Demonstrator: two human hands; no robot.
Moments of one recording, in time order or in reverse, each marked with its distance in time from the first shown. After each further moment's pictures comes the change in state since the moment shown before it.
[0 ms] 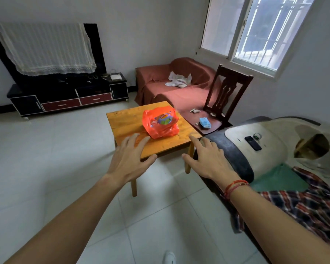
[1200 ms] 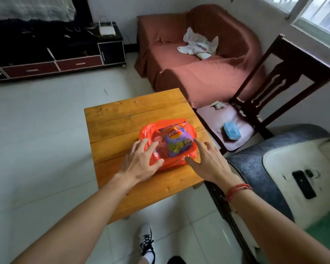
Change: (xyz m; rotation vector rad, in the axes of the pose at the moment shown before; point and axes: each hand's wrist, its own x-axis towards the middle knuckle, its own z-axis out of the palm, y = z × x) left_hand 0.496 -0.173 0.240 -0.144 -0.312 -0.153; right_hand 0.559 0.048 0.152 0.069 -0.308 0.050
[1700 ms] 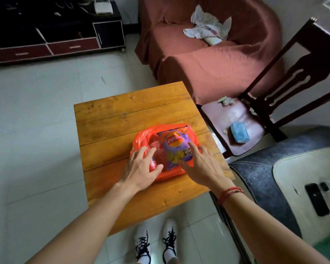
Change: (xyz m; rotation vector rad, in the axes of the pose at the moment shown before) left_hand 0.088 -0.011 0.052 -0.144 -0.122 -0.162; right_hand 0.110 0.015 0.030 0.048 -0.138 0.017
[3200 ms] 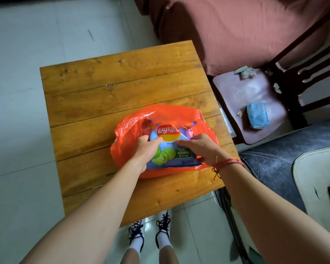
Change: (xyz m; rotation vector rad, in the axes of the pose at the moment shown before) left_hand 0.151 -0.013 0.111 -0.940 -0.082 -0.683; right_hand 0.174 0.064 0.080 0.635 -0.391 0.432
